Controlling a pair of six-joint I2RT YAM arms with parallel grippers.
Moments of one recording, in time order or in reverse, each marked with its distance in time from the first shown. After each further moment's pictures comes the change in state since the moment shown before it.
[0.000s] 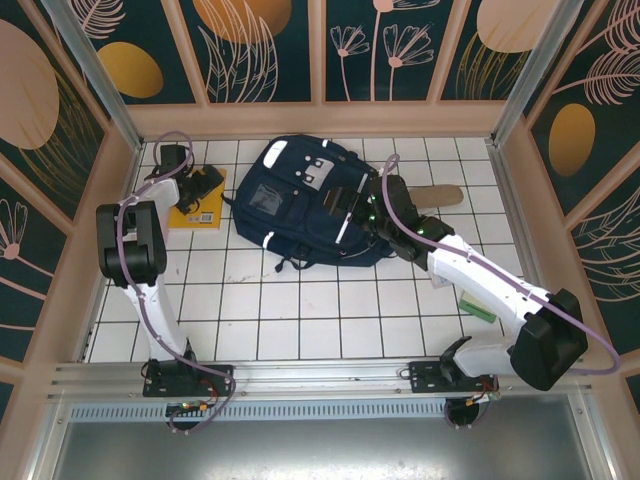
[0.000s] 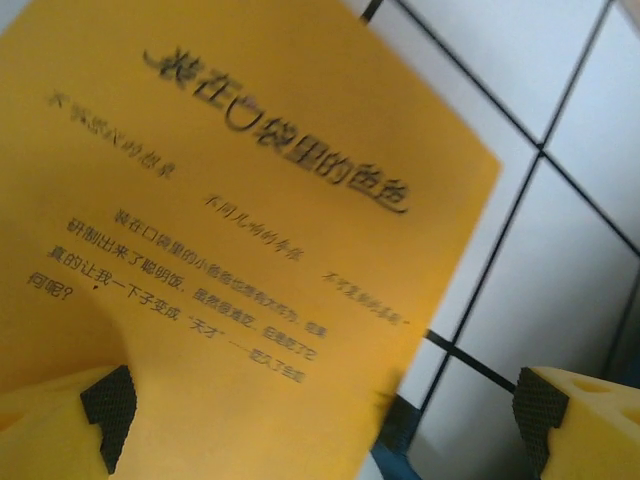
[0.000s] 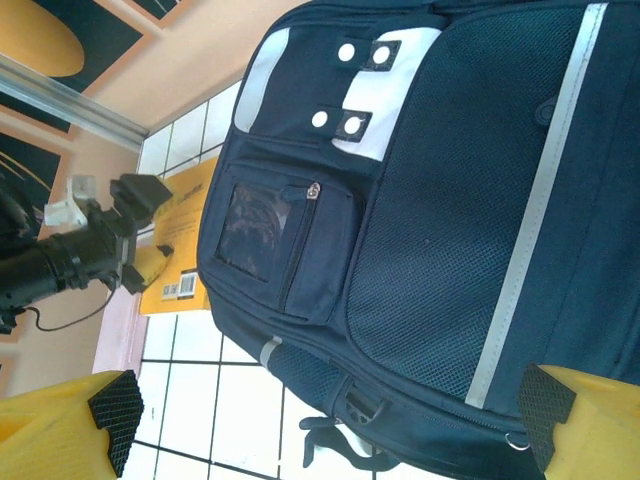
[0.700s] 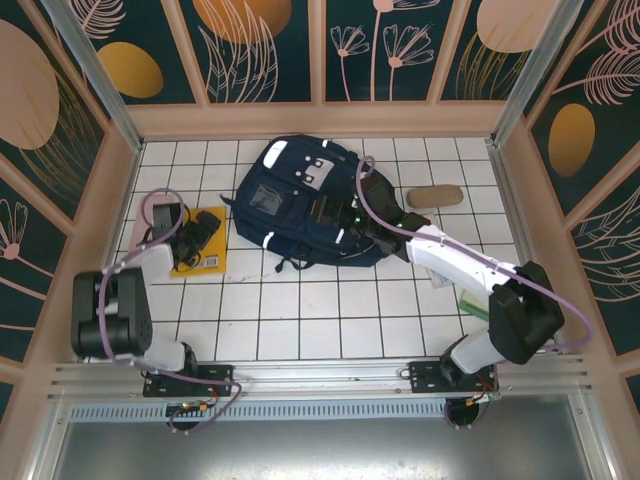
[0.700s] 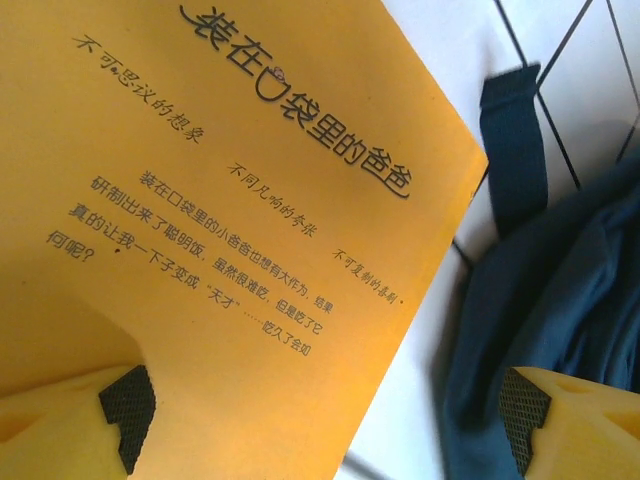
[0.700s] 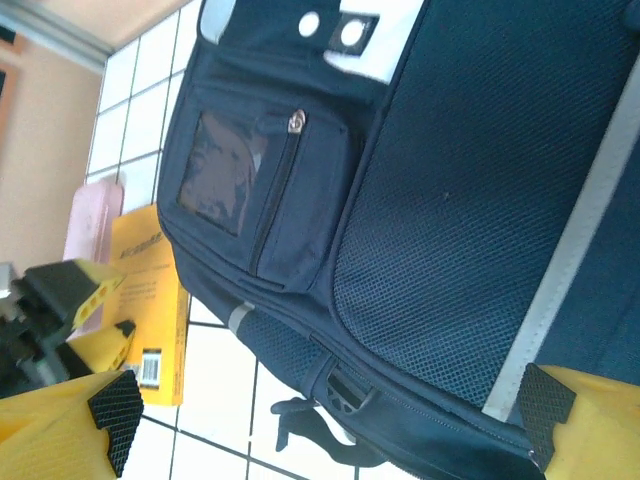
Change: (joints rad) left arm -0.002 -0.627 -0.805 0.247 0.052 -0.224; right arm 0.002 0.194 0.019 0.073 -0.125 -0.048
